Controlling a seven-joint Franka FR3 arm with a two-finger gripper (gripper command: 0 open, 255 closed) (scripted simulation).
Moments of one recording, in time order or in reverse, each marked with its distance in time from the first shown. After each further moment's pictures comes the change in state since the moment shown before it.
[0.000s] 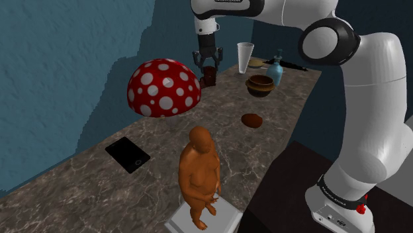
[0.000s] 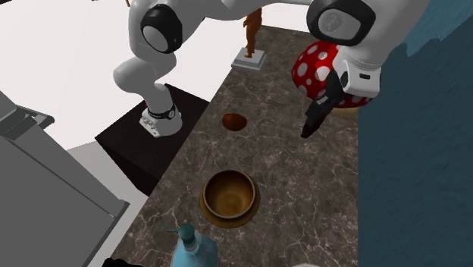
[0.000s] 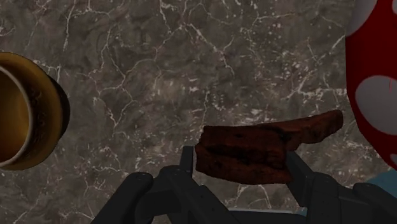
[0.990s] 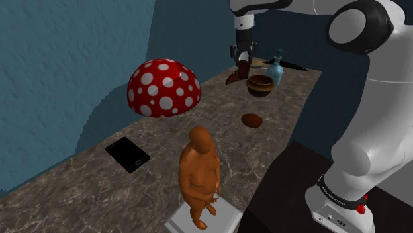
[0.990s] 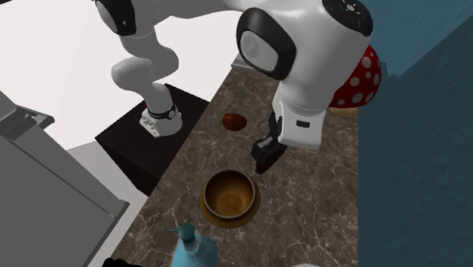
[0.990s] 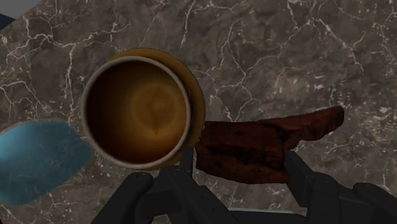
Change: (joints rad) arm -0.255 -0.205 -0.089 -0.285 0.031 0.094 -0.313
